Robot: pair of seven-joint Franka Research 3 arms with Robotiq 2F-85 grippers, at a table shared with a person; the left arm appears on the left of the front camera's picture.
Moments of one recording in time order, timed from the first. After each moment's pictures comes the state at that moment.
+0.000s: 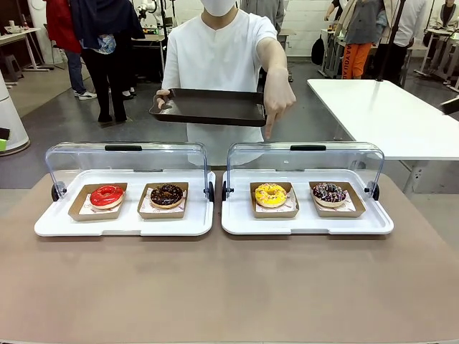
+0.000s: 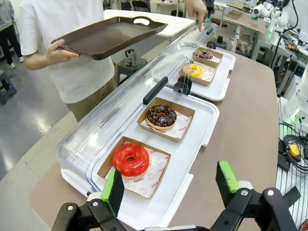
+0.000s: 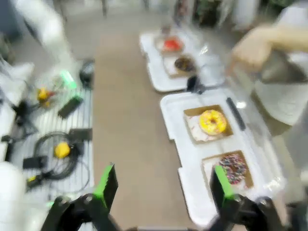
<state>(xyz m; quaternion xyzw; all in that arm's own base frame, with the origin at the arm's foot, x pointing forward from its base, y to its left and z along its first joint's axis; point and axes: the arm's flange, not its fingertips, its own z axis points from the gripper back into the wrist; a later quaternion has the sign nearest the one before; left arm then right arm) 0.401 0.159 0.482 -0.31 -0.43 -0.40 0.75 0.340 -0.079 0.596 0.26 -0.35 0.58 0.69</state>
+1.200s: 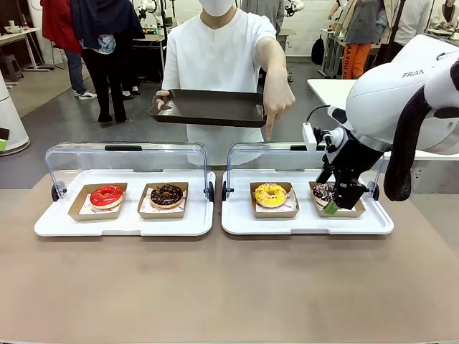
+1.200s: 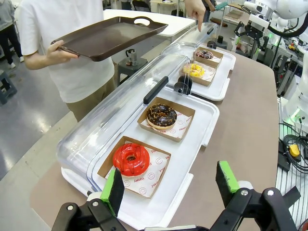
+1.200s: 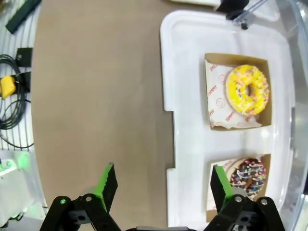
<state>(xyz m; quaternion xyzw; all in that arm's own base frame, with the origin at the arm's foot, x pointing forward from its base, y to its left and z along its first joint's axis) 0.401 0.160 0.482 -0.31 -0.43 -0.40 0.75 0.397 0.133 0.449 0.04 -0.16 0.70 0.70</state>
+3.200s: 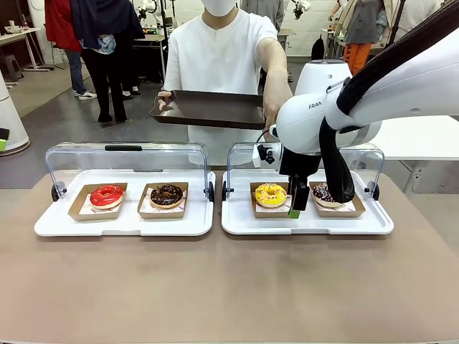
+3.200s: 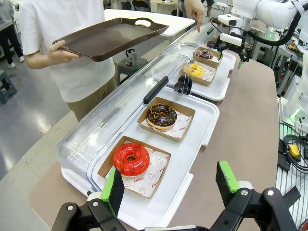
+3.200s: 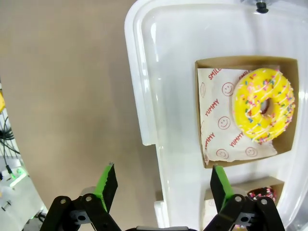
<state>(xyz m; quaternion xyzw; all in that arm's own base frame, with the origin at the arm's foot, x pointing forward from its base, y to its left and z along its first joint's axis) 0.401 0.160 0.482 -0.31 -0.43 -0.40 0.75 0.469 0.225 0.391 0.01 -0.03 0.67 0.74</state>
